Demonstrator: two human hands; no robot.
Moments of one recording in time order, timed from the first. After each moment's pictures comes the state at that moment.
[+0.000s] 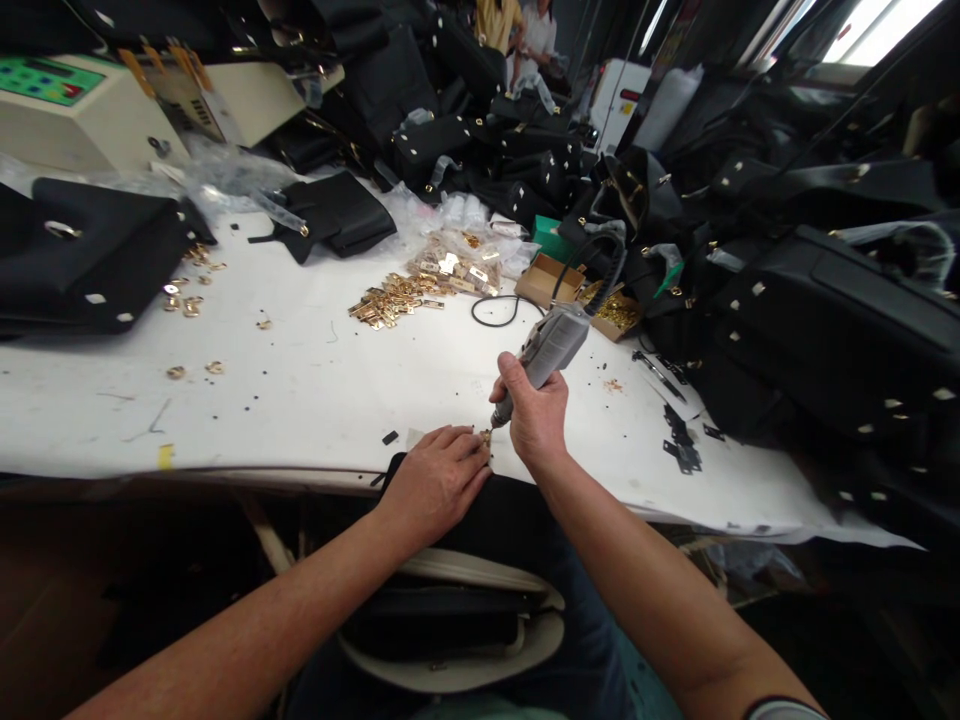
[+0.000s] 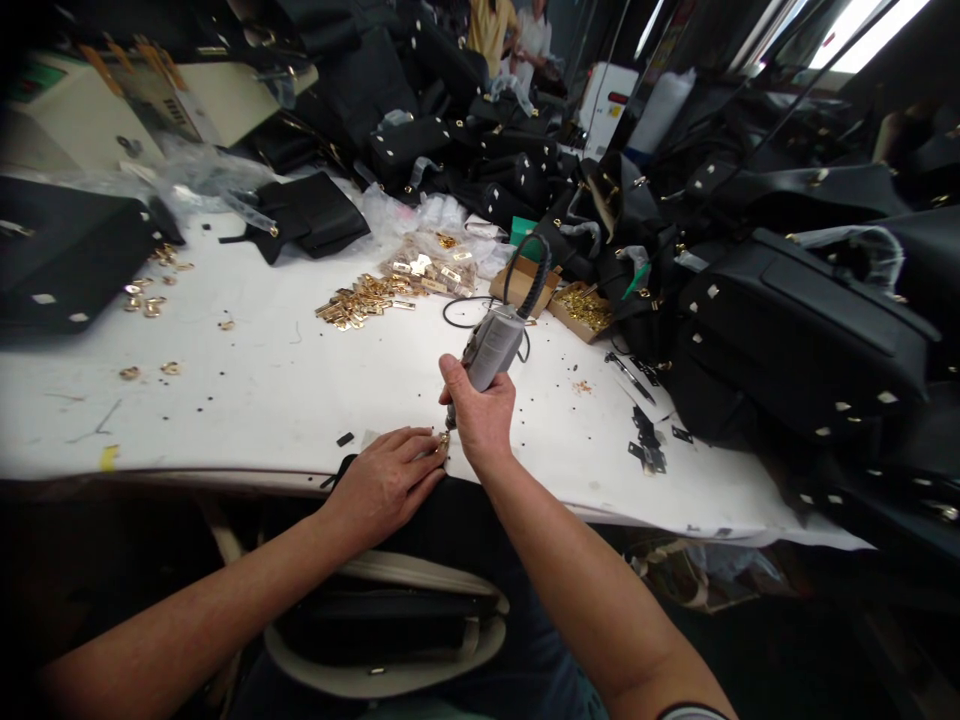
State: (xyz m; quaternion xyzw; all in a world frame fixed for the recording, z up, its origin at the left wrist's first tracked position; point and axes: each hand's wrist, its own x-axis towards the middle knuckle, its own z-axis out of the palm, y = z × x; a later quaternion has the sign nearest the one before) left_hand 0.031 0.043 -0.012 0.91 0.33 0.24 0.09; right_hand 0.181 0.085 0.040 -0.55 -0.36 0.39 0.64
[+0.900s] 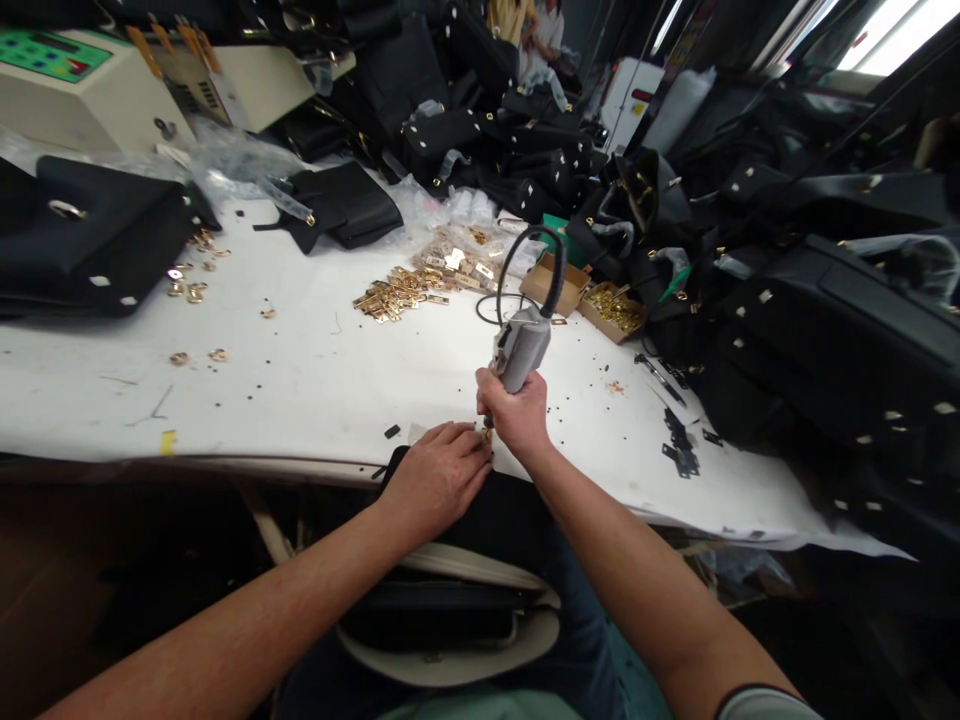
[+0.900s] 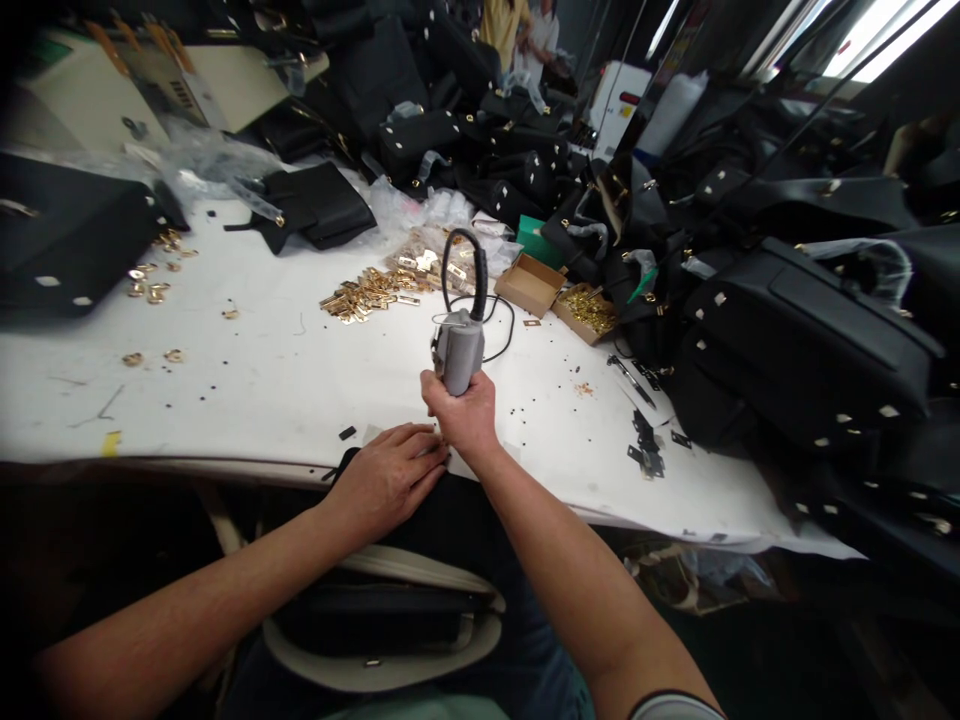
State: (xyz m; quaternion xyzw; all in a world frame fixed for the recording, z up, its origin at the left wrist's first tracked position) left_hand 0.032 0.043 -0.008 0.91 0.34 0.23 0.10; right_hand 0.170 0.088 0.036 -0.56 -0.48 0.39 0.56
